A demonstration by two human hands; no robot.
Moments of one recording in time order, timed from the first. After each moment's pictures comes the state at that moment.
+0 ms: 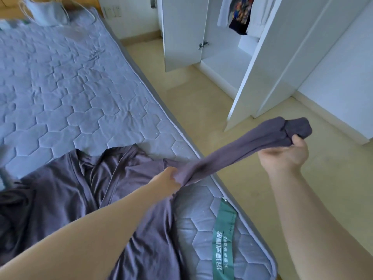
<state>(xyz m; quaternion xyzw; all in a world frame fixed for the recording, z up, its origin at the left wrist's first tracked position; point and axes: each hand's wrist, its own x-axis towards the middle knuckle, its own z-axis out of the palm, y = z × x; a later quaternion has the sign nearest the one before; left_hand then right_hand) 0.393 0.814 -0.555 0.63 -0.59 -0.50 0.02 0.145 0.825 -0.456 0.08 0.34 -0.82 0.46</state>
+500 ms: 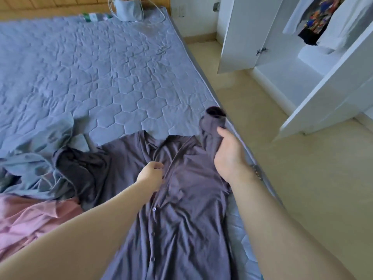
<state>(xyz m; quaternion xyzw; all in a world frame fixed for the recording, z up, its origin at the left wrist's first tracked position) 0.573 0.848 -0.548 0.78 -0.32 -0.48 0.24 0.397 0.808 -0.474 -0.16 0.43 -0.52 0.72</state>
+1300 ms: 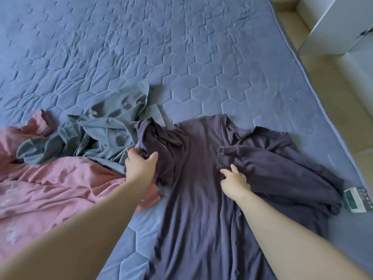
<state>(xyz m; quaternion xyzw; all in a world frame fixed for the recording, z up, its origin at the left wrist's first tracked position) 0.832 0.889 -0.608 0.88 -0.17 -0.32 0.32 0.610 0.834 -0.638 -0.64 0.66 0.13 0.38</state>
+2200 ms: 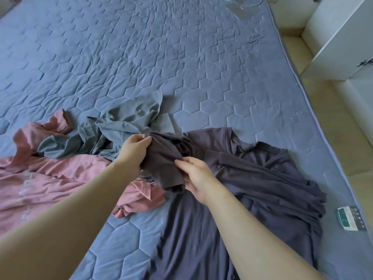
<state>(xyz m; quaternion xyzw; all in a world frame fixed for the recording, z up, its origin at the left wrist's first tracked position) 0.862 0.890 -0.533 0.73 -0.11 -0.44 0.51 0.710 0.864 -0.553 -0.35 0.45 -0.16 0.81</state>
